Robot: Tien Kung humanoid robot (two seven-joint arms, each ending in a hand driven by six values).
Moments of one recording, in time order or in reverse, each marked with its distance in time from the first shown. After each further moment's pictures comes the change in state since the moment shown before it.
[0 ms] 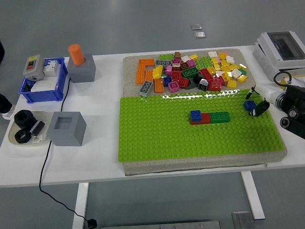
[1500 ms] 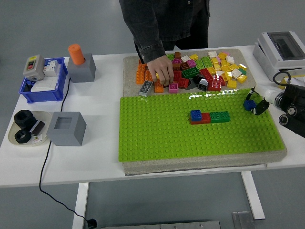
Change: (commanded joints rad) left arm -0.001 -0.002 0.025 0.001 -0.035 -0.033 -0.009; right arm -0.004 0.018 0.042 -0.024 -0.004 0.056 -0.024
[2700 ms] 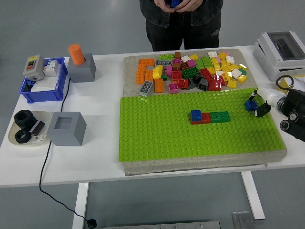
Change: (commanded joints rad) left arm 0.010 -0.004 0.002 0.001 -0.007 0.010 -0.012; right arm -0.021 -0.020 -0.044 0.018 0.033 -0.091 0.009
